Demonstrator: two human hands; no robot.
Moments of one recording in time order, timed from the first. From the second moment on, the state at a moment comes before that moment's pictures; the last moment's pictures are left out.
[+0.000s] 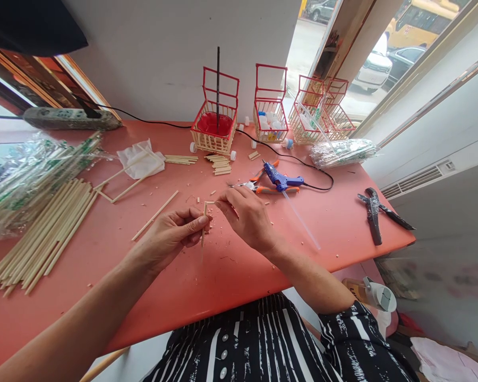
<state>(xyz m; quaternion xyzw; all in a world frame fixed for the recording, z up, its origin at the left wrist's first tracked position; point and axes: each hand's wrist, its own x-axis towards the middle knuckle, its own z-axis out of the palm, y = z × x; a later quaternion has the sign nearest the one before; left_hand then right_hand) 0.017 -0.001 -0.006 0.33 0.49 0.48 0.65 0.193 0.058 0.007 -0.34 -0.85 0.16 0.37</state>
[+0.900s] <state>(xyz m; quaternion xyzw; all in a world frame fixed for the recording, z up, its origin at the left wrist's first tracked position) 0.016 -0.001 -0.011 0.31 0.47 0.50 0.66 0.192 0.060 0.003 -0.33 -0.85 0.16 0.37</state>
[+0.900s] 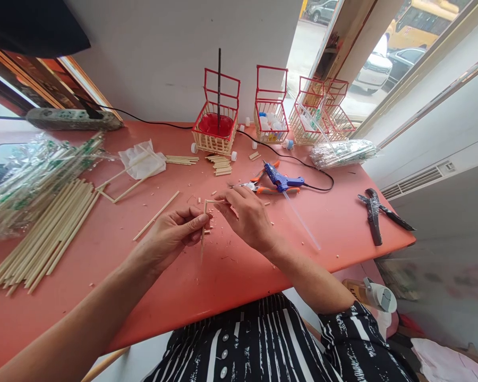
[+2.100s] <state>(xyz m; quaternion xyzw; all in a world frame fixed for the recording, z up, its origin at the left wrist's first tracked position) 0.017 -0.001 -0.008 0.33 0.48 0.49 0.64 0.193 0.059 0.006 -0.32 -0.86 0.15 0.36</state>
